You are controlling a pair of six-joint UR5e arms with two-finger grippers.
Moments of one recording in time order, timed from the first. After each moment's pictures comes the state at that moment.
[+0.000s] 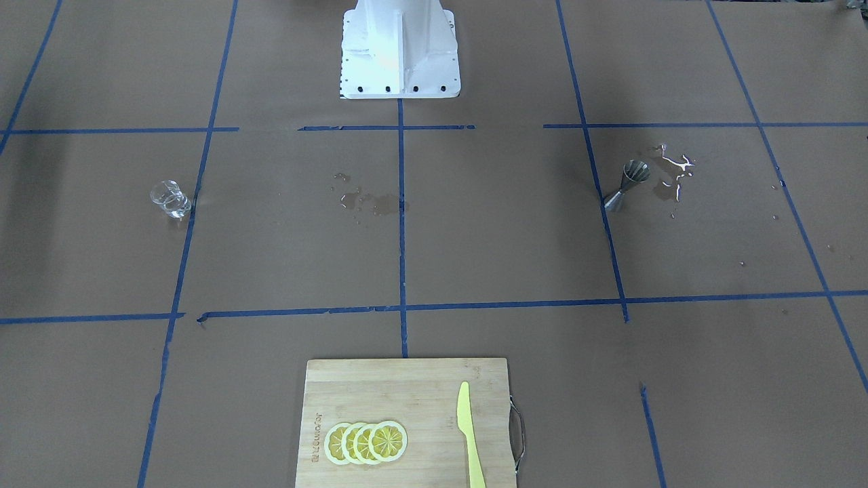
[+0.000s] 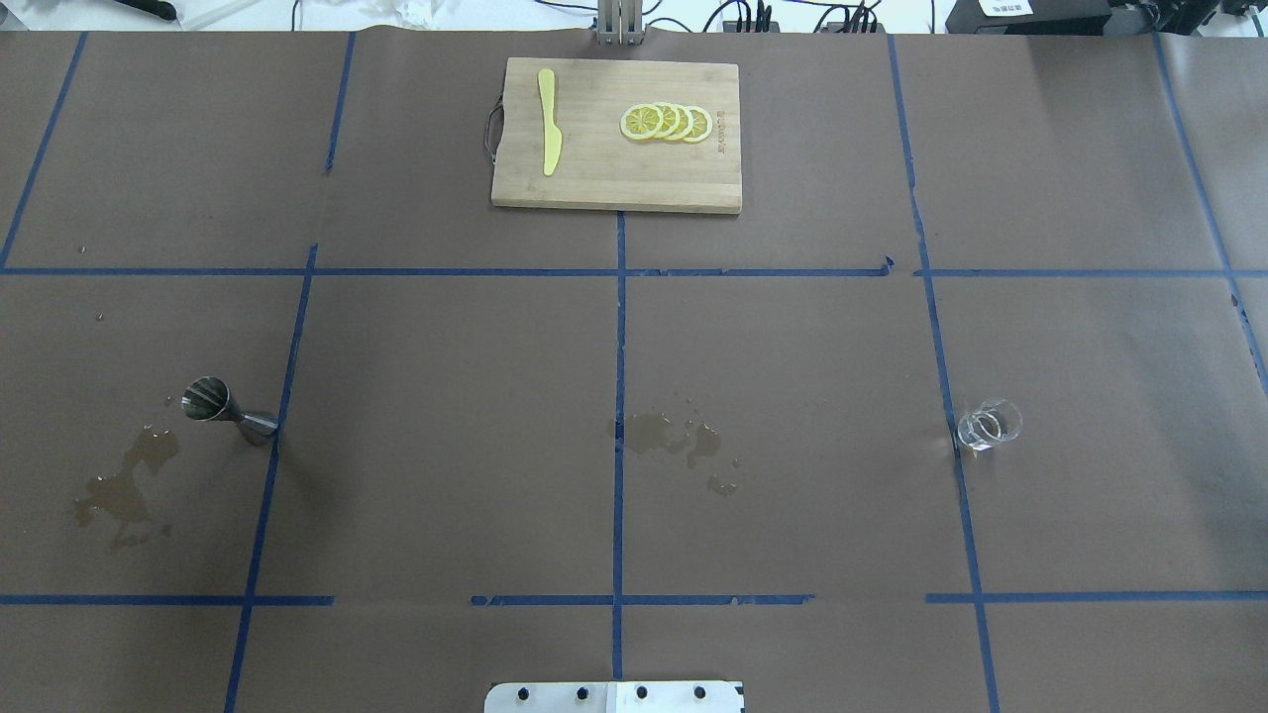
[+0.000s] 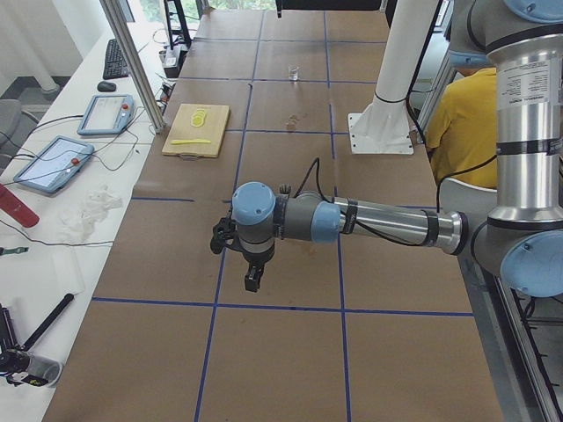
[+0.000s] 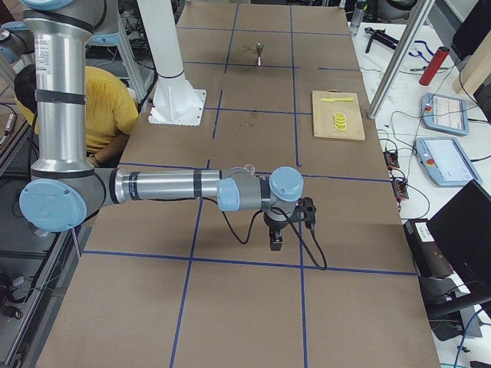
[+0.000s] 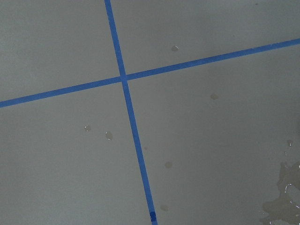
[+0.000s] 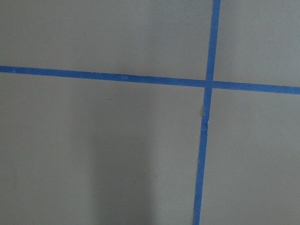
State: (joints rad) left arm -1.53 -1.45 -1.86 -1.54 -2.39 0.11; right arm 1.46 -1.62 1.68 -1.54 2.40 0.08
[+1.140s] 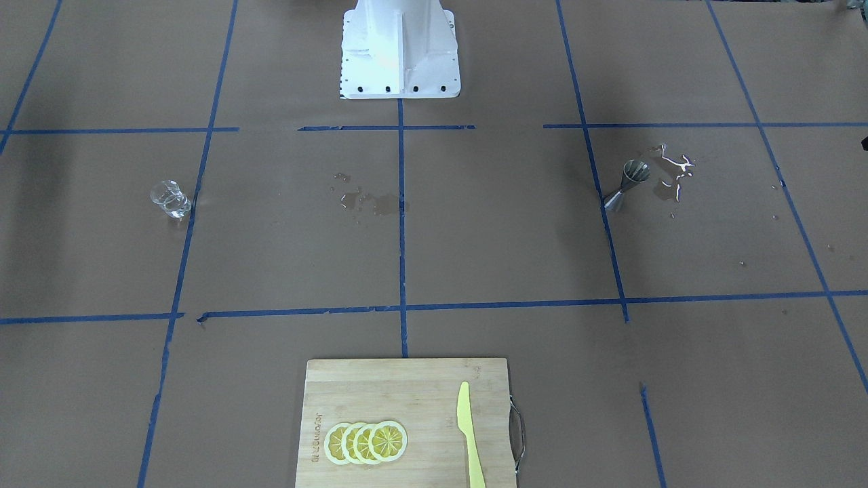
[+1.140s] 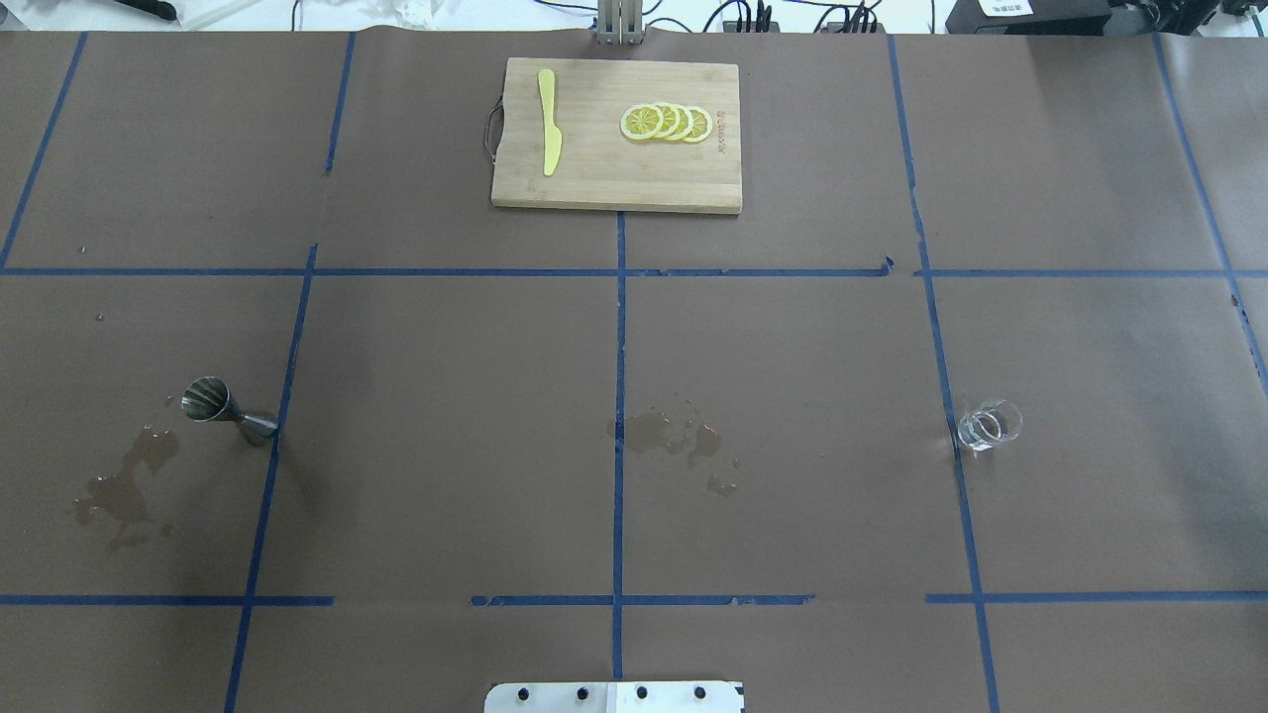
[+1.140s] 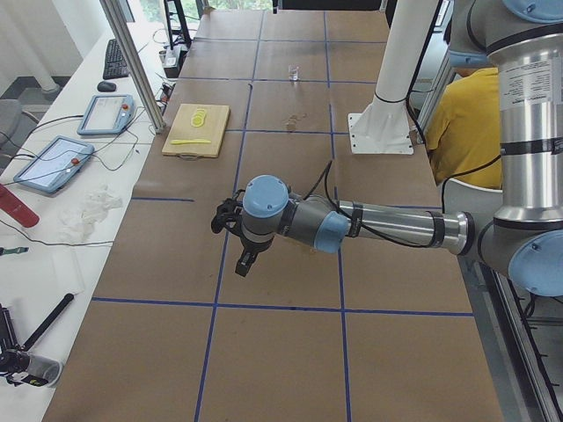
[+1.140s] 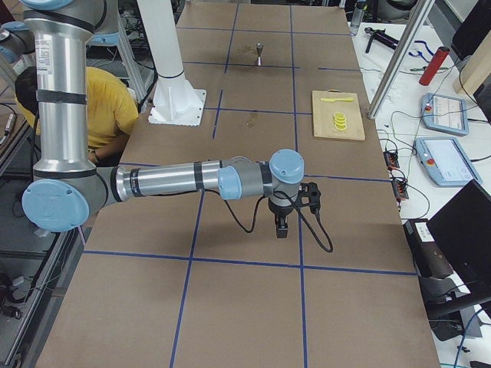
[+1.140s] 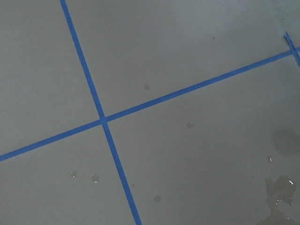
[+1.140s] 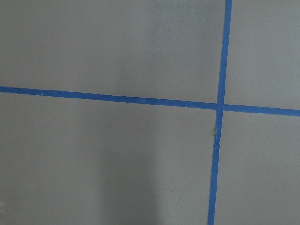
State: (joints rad) left arm -1.52 -1.42 -1.81 -1.87 -2.47 0.06; right arm 1.46 -1.61 1.74 -1.52 2.39 0.14
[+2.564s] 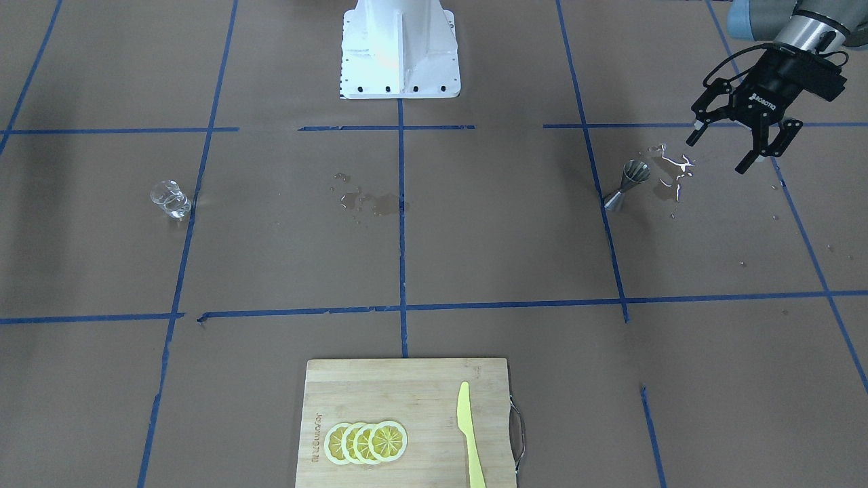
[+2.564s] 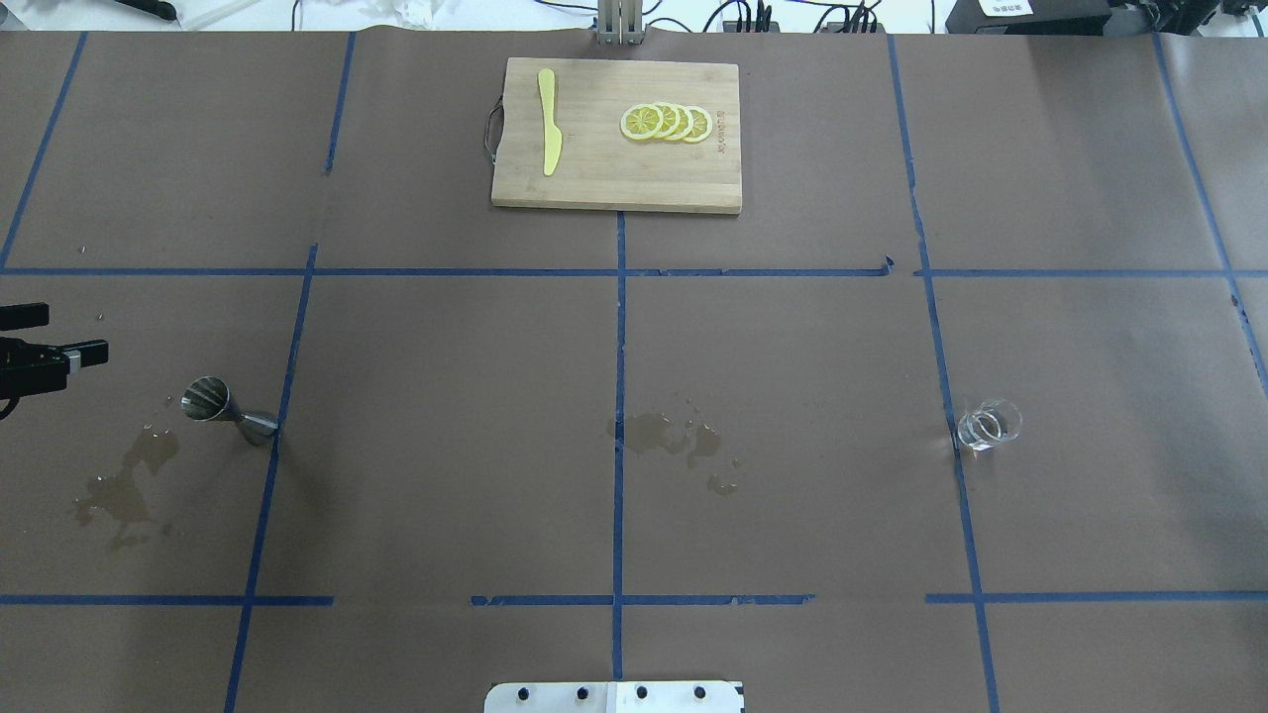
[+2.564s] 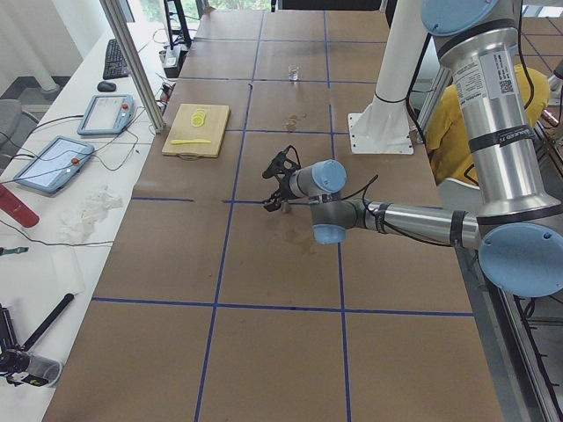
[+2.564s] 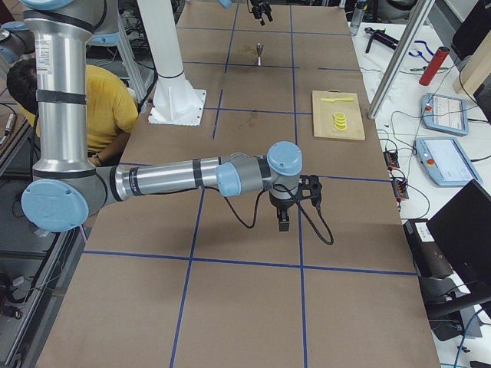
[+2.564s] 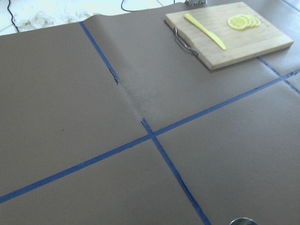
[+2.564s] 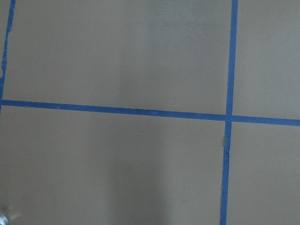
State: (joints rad) left arm -0.86 -1.26 -1.90 -2.91 -1.87 -0.78; right arm 1.46 -1.61 1.77 -1.48 2.39 0.20
